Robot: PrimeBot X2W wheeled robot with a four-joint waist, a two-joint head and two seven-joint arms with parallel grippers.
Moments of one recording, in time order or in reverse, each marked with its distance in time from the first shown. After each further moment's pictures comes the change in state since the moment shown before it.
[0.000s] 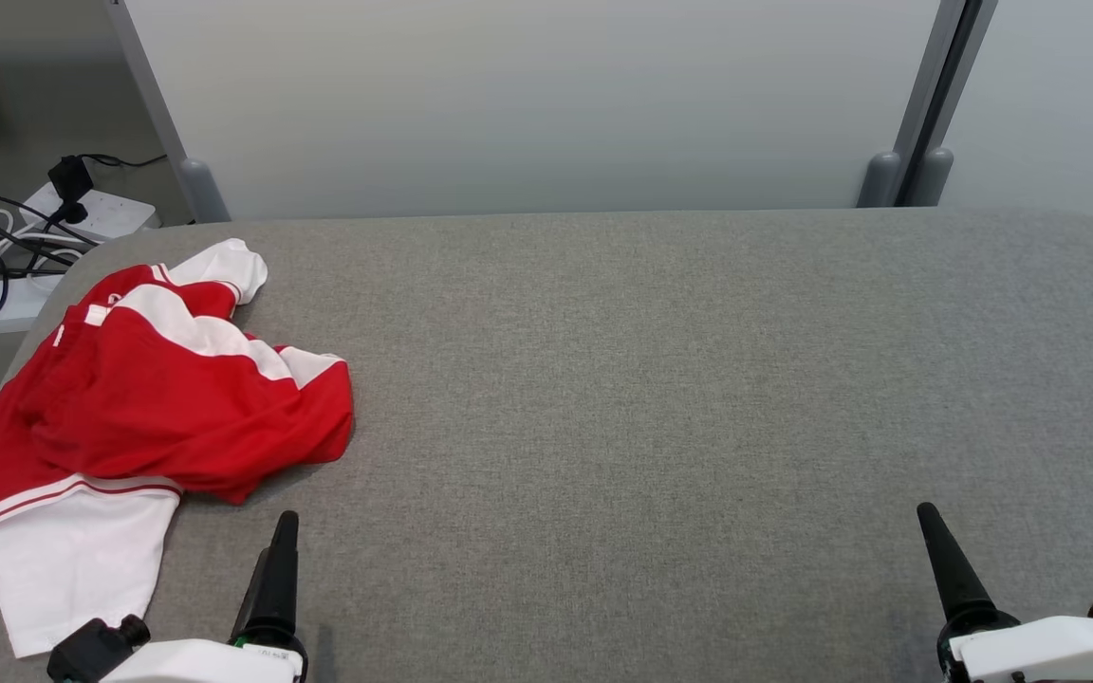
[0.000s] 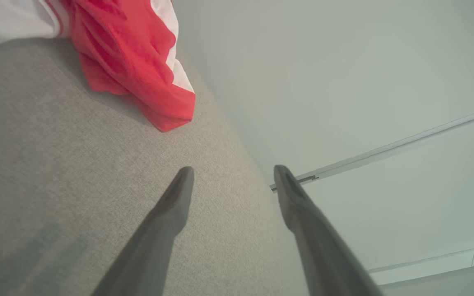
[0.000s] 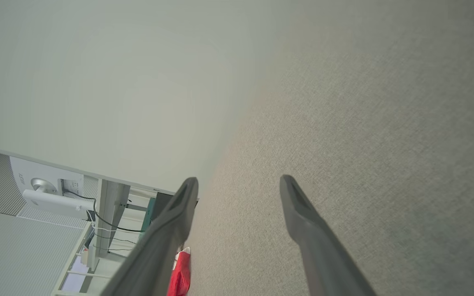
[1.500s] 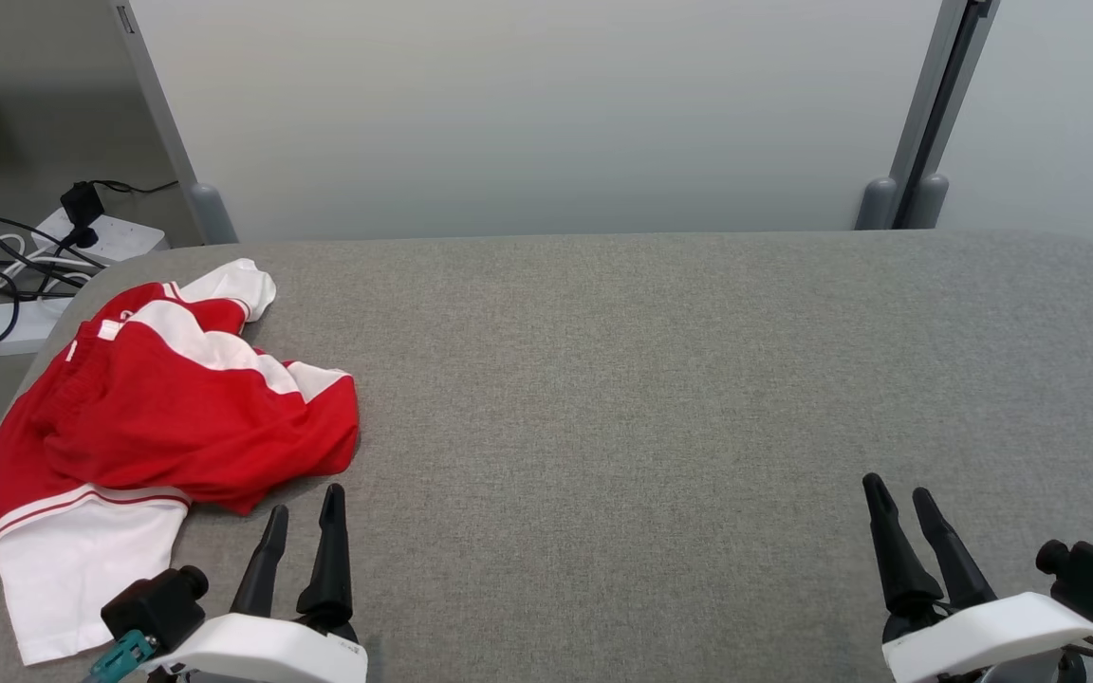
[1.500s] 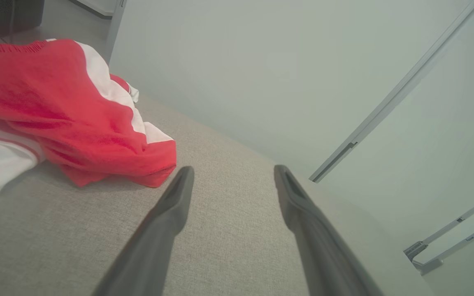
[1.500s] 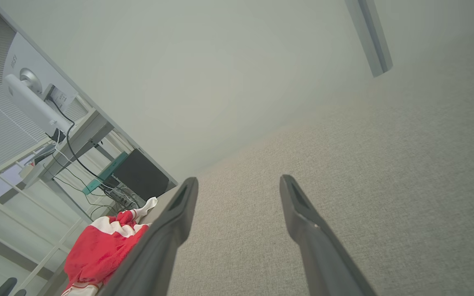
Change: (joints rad) left arm -0.021 0.006 -0.098 -0.051 0.494 0.091 -0.129; right arm -0.022 -0.049 0.137 -0.064 -0.452 0.000 -0.126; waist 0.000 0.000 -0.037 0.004
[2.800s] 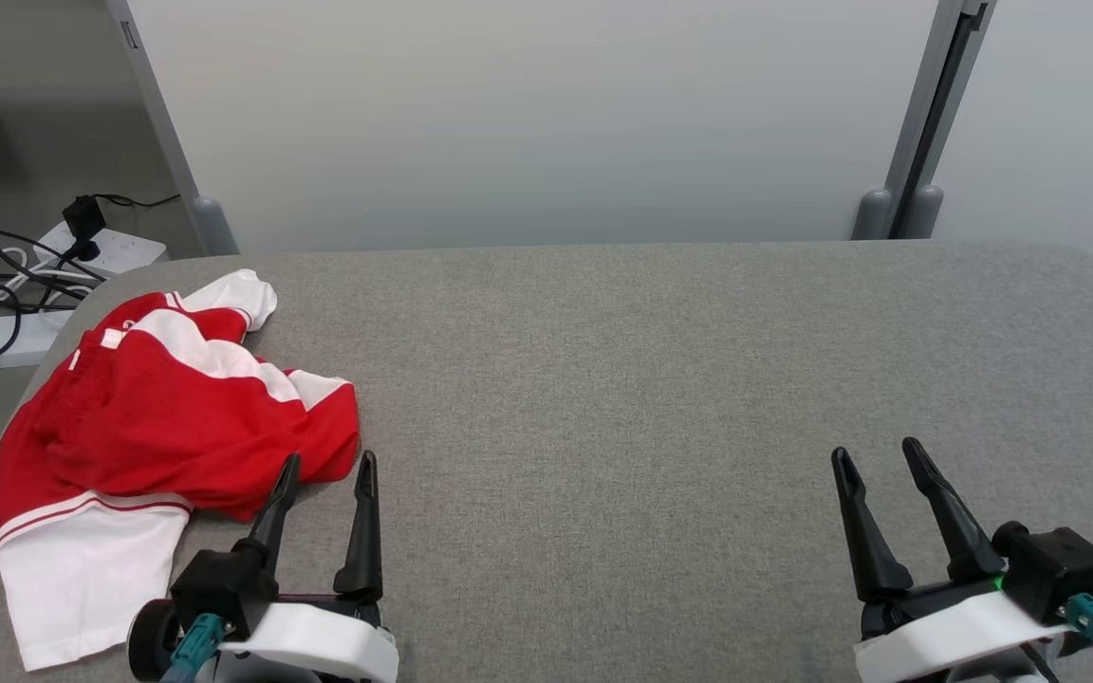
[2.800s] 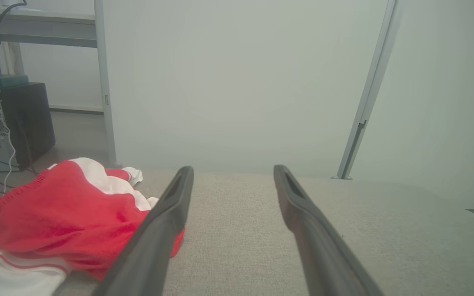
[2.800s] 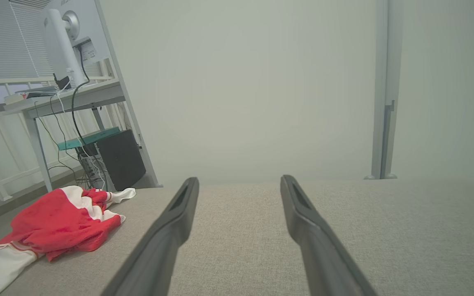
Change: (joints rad) left arm -0.040 0.017 -0.065 -0.025 0.393 0.057 -0.113; right arm -0.019 -0.007 0.033 -0.065 -0.432 0.000 -0.111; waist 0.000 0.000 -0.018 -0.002
